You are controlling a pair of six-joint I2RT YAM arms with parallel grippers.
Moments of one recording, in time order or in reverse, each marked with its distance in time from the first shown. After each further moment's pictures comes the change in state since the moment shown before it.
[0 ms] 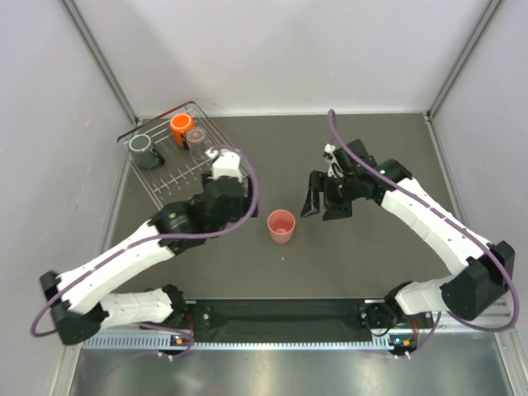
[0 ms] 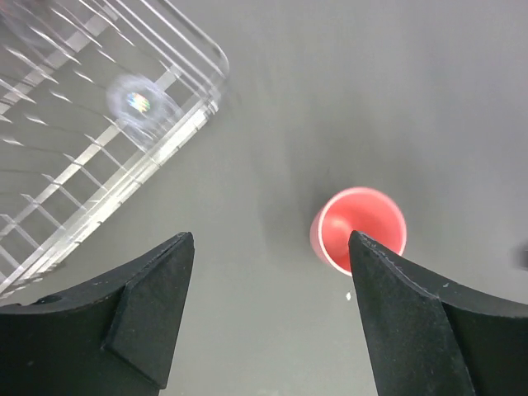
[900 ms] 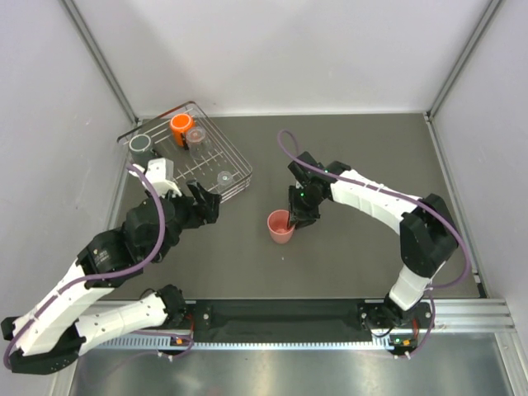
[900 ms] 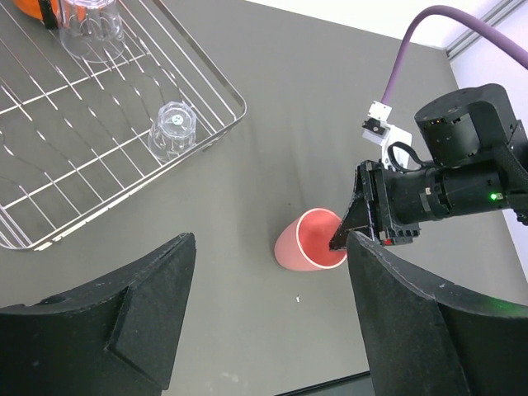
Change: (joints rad) left arm 0.000 -0.421 0.010 -0.154 -0.054 -0.152; right arm 0.163 0.400 0.059 0.129 0.133 0.116
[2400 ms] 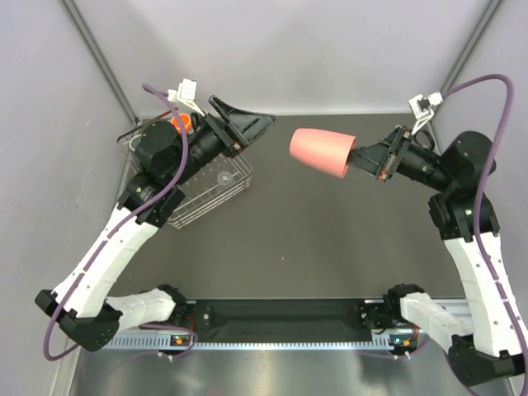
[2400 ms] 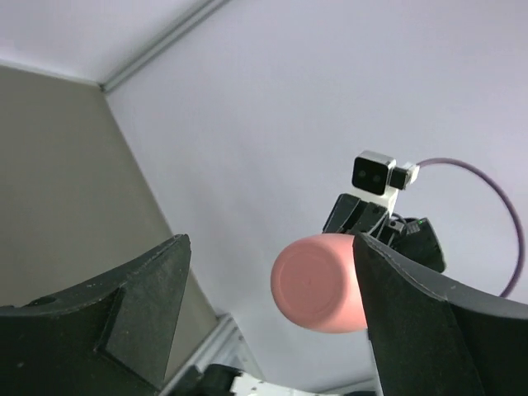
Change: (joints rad) left arm 0.348 0.408 0.264 0.684 0.853 -0.354; right arm -0.527 -0.779 -0.043 0.568 -0.678 0.110
